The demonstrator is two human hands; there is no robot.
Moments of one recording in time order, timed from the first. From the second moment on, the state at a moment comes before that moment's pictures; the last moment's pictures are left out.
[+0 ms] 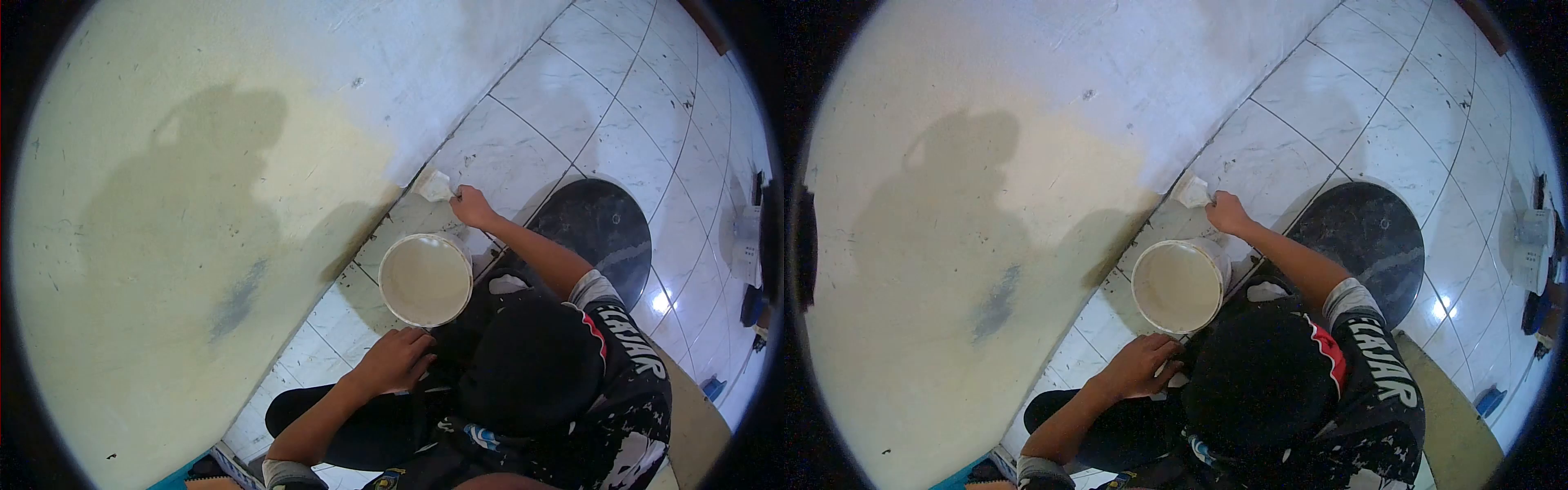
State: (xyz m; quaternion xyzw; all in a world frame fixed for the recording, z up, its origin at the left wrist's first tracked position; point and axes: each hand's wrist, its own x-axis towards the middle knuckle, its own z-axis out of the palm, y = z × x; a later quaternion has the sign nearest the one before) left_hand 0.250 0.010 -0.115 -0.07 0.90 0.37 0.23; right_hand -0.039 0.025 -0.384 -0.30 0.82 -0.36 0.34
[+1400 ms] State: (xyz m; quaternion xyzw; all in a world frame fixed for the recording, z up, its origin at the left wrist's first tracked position) left_hand 0.266 0.001 -0.140 -0.28 0.86 0.40 0.16; right_hand -0.044 0.038 -0.182 -0.35 0.65 -0.62 0.27
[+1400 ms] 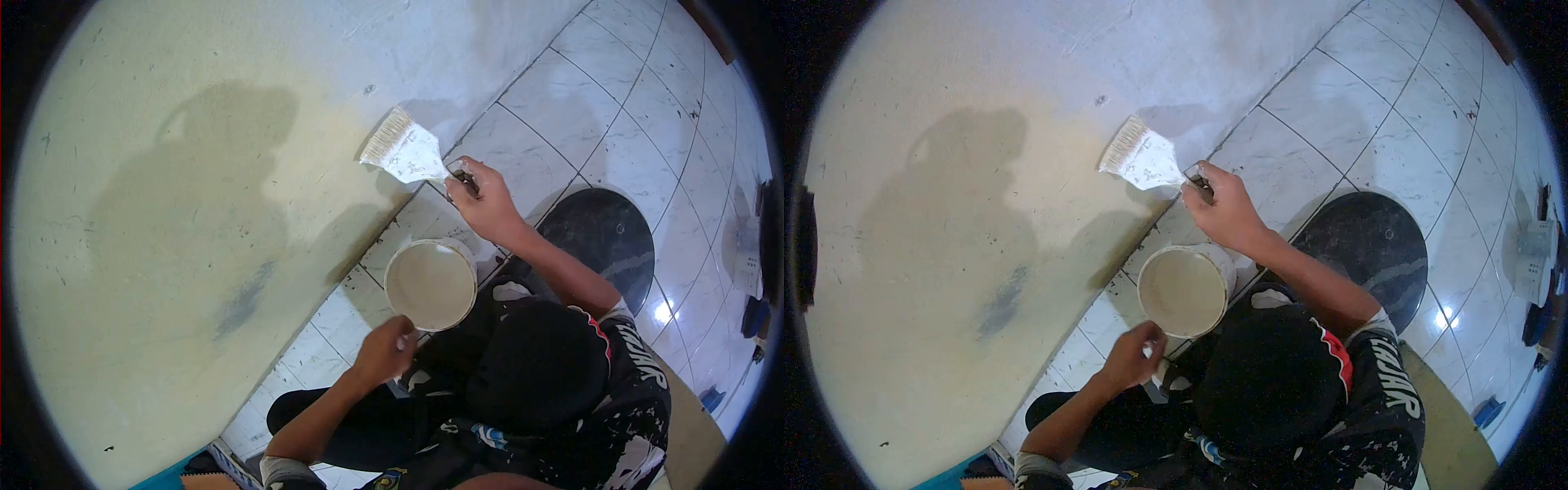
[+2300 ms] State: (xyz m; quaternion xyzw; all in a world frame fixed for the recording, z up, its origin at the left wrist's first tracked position) left_hand 0.290 -0.018 -0.202 -0.53 0.57 0.62 0.08; right_hand -0.050 0.024 -0.176 -0.30 0.67 -0.54 0.42
